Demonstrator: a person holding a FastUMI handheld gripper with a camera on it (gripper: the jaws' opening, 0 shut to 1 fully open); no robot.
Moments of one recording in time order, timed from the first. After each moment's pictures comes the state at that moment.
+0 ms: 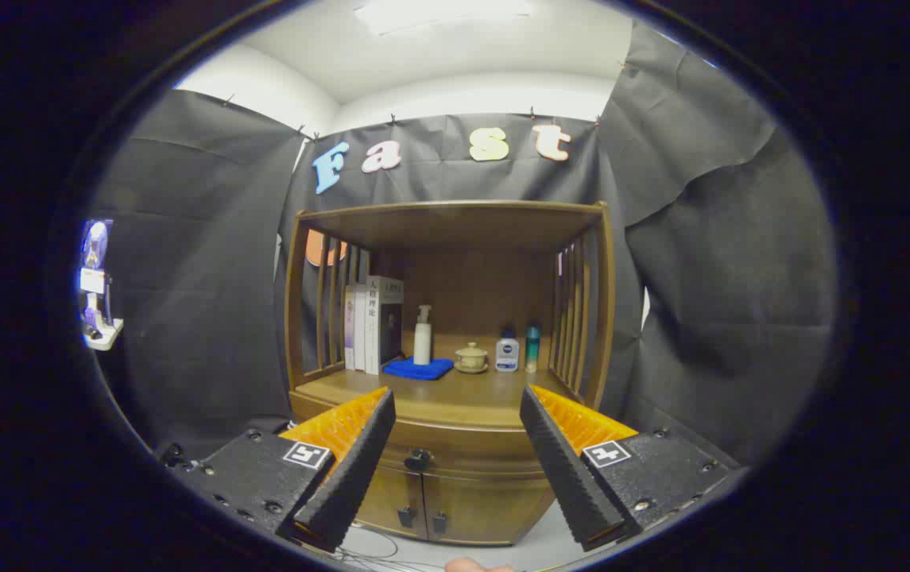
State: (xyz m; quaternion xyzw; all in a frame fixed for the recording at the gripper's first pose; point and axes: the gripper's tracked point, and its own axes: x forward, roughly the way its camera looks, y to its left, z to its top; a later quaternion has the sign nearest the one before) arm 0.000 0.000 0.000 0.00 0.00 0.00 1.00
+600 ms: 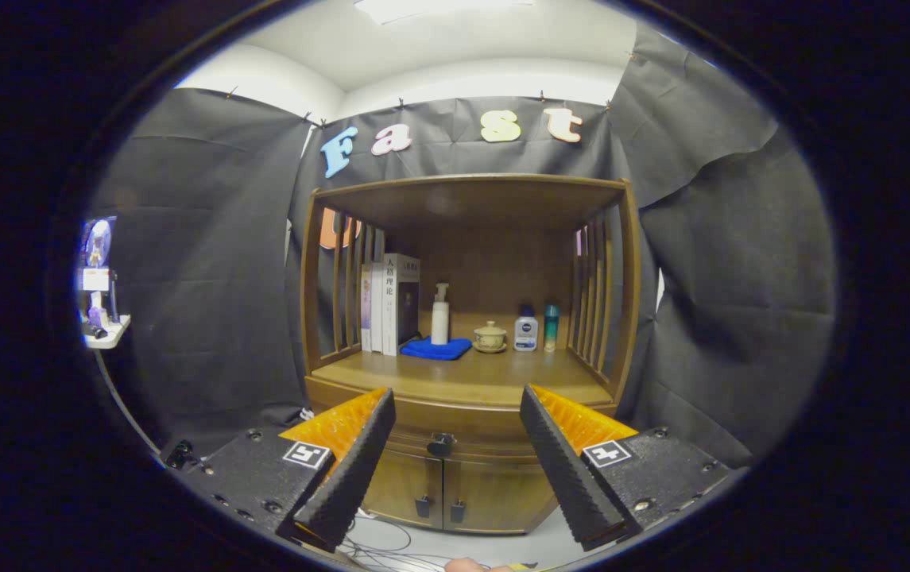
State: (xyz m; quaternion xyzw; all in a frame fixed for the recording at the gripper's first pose) arm 0.009 0.025 -0.026 0.00 0.03 0.02 1.00
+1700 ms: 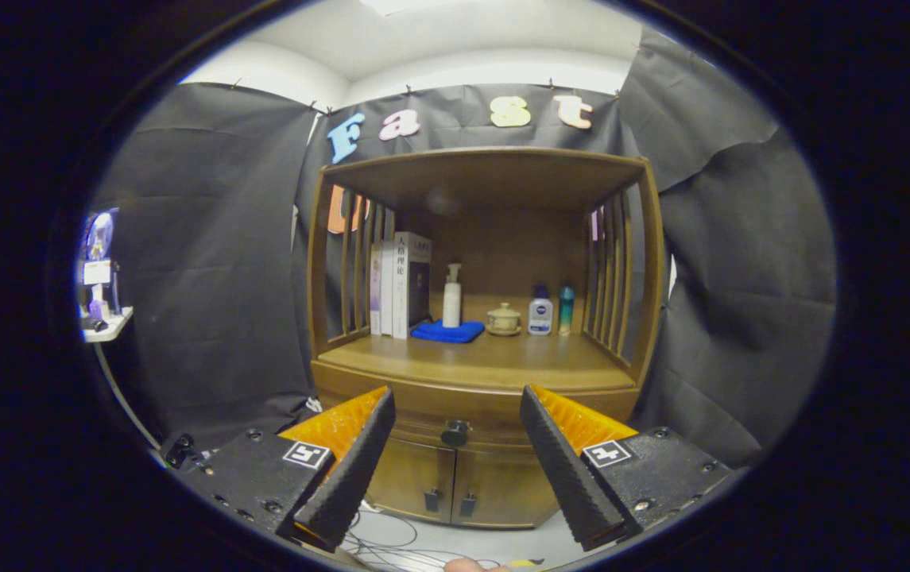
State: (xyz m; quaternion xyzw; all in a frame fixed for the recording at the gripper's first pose) arm 0.038 0.042 -0.067 0.00 0.06 0.03 1.00
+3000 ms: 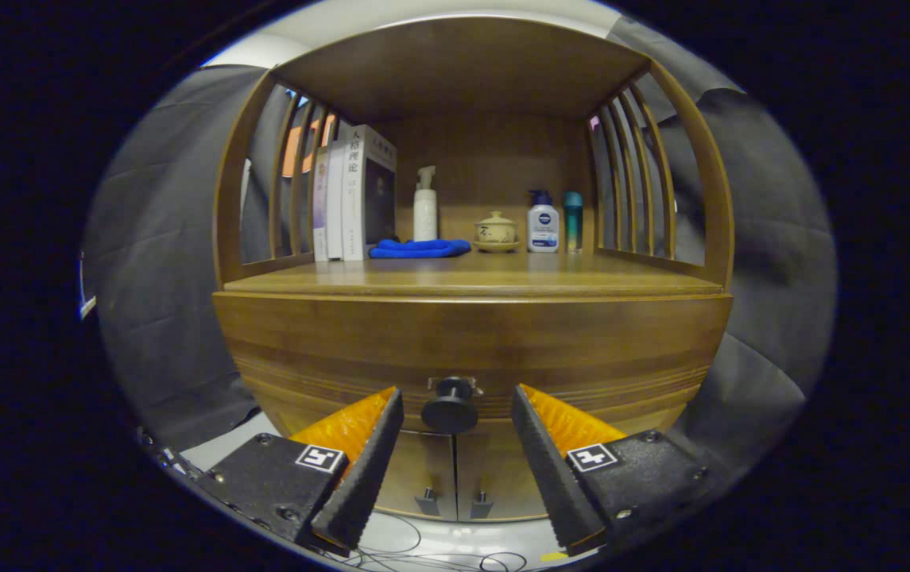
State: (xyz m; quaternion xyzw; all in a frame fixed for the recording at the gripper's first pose) arm 0.180 0.041 -0.208 0.03 0.12 -0.04 0.99
